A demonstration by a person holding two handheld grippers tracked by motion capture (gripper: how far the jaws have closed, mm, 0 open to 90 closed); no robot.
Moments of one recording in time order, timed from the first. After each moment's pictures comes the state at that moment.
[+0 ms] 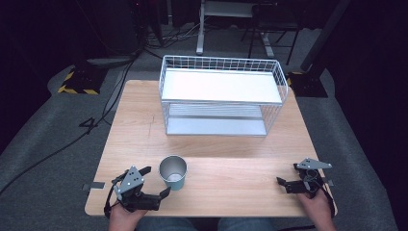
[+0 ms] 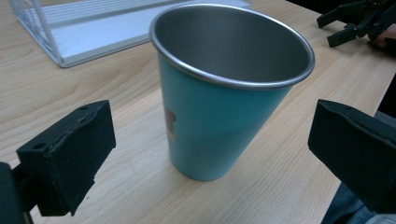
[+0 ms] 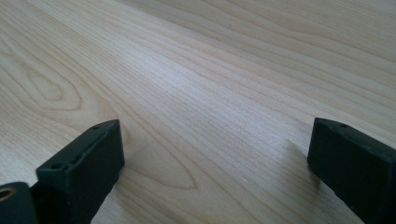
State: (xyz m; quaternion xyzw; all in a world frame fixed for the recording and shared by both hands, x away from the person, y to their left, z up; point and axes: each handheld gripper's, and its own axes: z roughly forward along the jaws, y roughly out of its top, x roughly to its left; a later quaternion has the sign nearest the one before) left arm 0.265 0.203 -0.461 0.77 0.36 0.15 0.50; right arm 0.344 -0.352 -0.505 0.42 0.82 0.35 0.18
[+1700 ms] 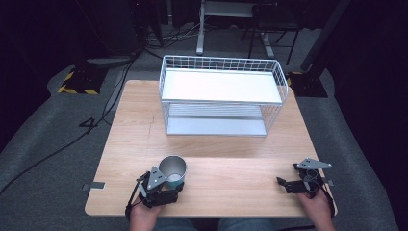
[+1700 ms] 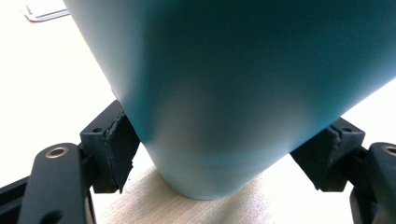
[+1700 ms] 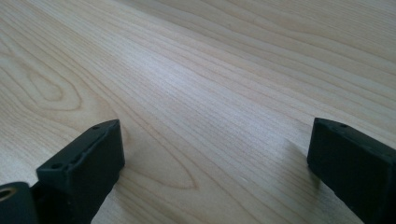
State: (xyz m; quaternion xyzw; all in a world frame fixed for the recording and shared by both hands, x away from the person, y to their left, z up) left arm 0.282 0.158 -0.496 0.79 0.41 0.17 0.43; right arm 0.344 -0.352 -0.505 0.42 0.82 0.35 0.18
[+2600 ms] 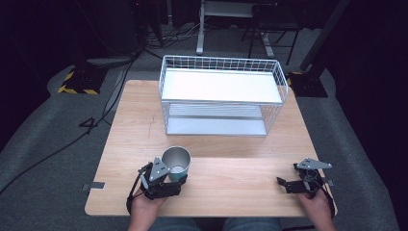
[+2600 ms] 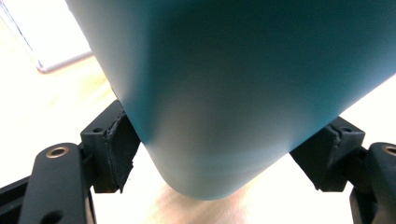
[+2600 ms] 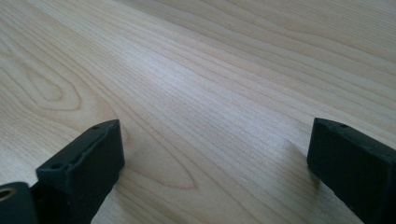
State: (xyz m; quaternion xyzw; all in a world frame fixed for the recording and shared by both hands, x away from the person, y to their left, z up) left arm 0.296 0.147 -0.457 0.79 0.39 0.17 0.44; right arm 0.344 -0.352 -0.505 0.42 0.82 0.35 0.18
